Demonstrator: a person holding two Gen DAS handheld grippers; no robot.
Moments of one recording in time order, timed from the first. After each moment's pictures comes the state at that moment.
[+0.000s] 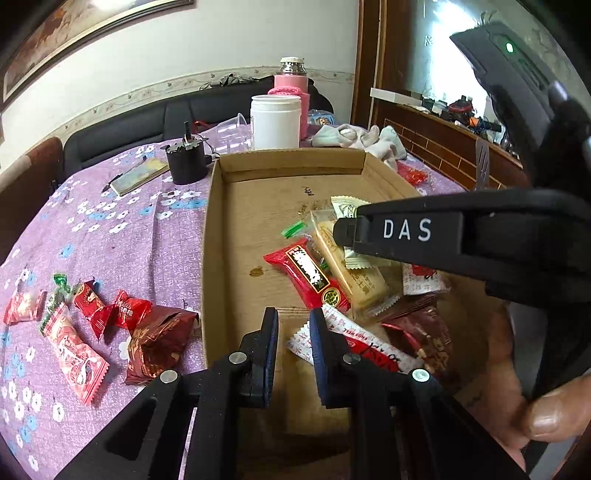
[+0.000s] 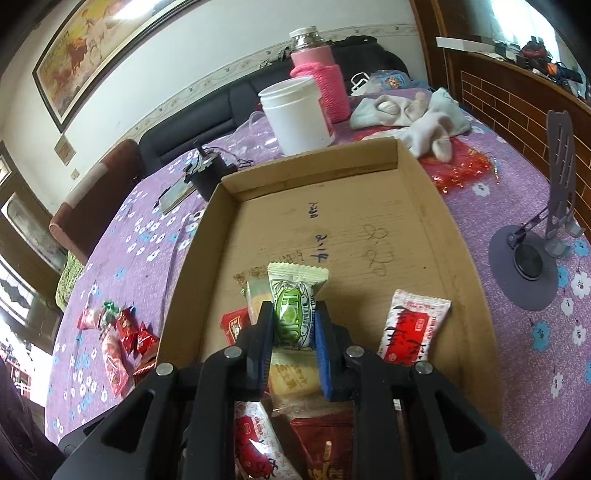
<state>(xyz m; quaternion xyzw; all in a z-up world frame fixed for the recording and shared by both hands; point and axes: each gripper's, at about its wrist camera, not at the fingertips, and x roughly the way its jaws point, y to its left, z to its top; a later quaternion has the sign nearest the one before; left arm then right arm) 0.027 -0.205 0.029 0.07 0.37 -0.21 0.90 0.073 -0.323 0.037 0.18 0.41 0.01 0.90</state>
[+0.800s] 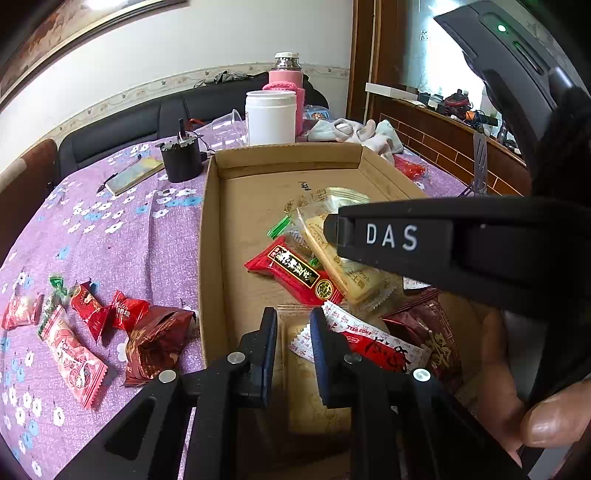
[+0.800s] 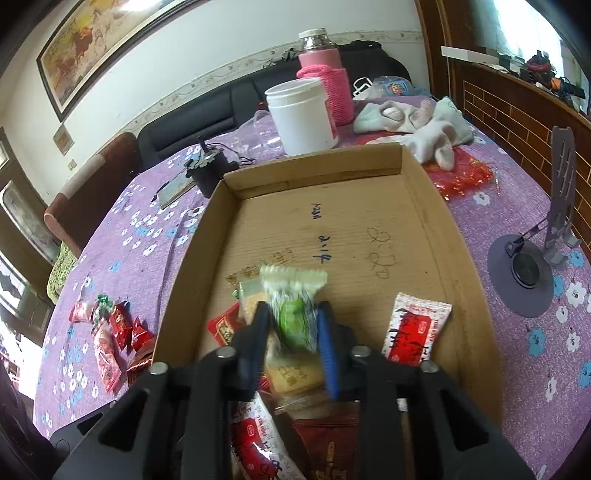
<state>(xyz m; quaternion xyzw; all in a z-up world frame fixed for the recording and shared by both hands) 0.032 -0.205 0.027 0.08 0.38 -0.22 0.90 0.073 -0.318 0.039 0.16 0.41 -0.01 0.90</state>
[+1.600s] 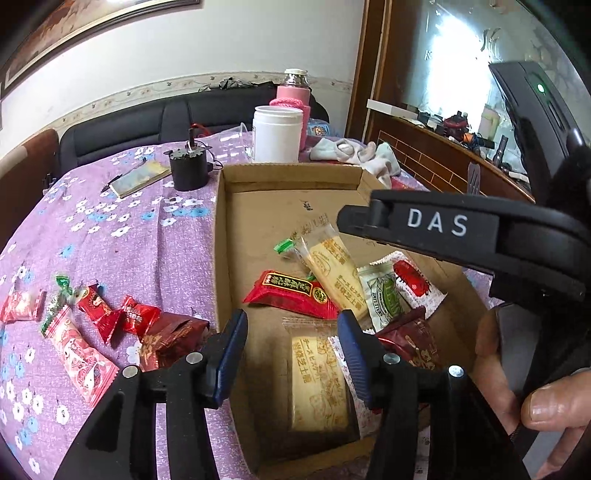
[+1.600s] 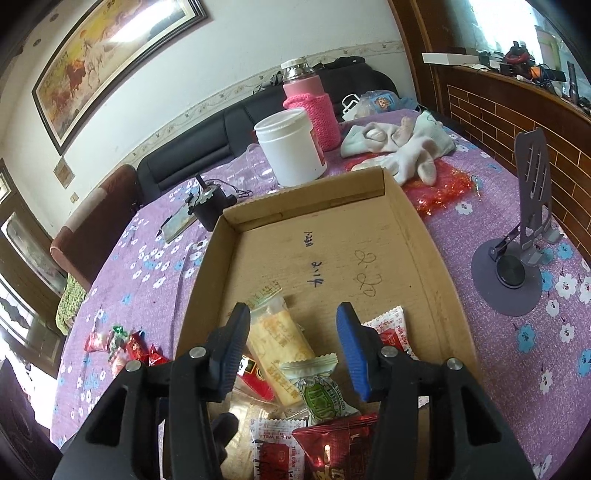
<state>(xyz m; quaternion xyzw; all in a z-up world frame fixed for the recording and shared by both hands) 0.029 -0.190 0.045 0.04 0.37 -0.22 0.90 0.059 -0.330 0.055 0.20 0.36 -0.02 0.91</state>
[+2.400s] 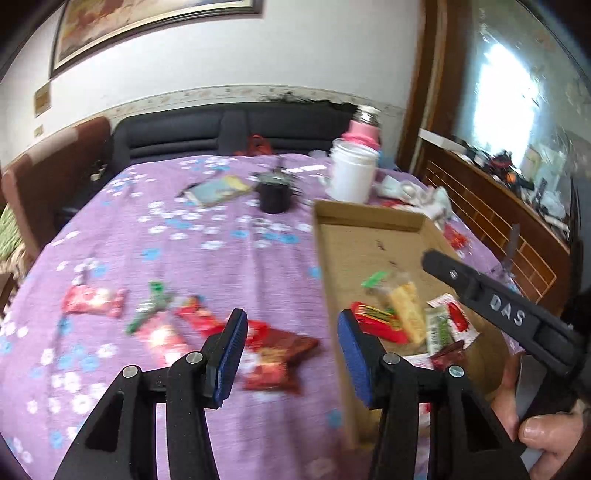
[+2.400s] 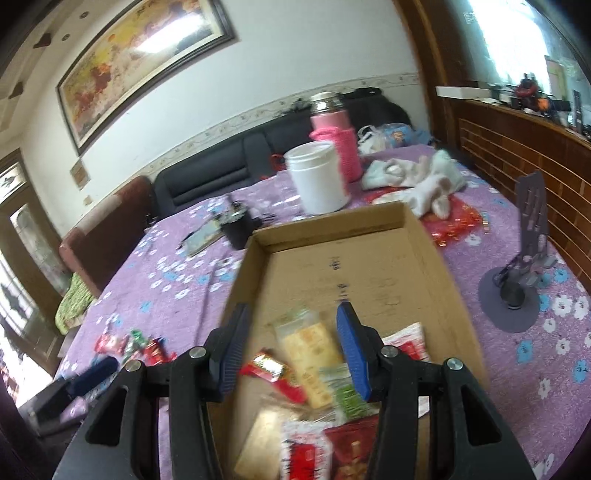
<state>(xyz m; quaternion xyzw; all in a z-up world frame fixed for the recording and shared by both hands) 0.032 -0.106 0.091 -0.01 0.35 -0.12 0.93 0.042 -0.301 0.075 0.17 0.31 0.01 0.94</state>
